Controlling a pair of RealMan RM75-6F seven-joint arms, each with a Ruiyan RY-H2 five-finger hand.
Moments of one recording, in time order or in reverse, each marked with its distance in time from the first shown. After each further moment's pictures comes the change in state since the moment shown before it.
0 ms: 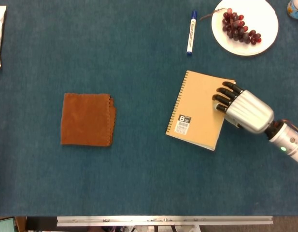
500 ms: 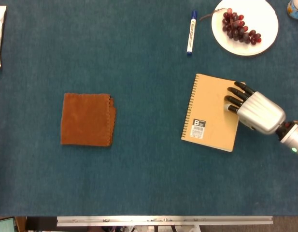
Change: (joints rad) left arm 0.002 -0.021 -0.001 0.017 -0.013 -0.002 0.022; right arm -0.007 0.137 -0.026 -0.167 0.012 -0.141 -0.106
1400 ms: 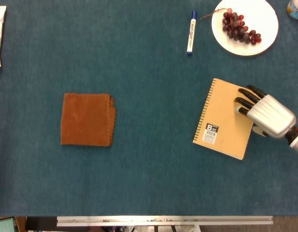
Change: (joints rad) left arm -0.008 -0.010 -0.004 -0.002 -0.008 -0.005 0.017; right arm -0.023 0.137 0.002 -0.234 0.064 -0.101 -0.108
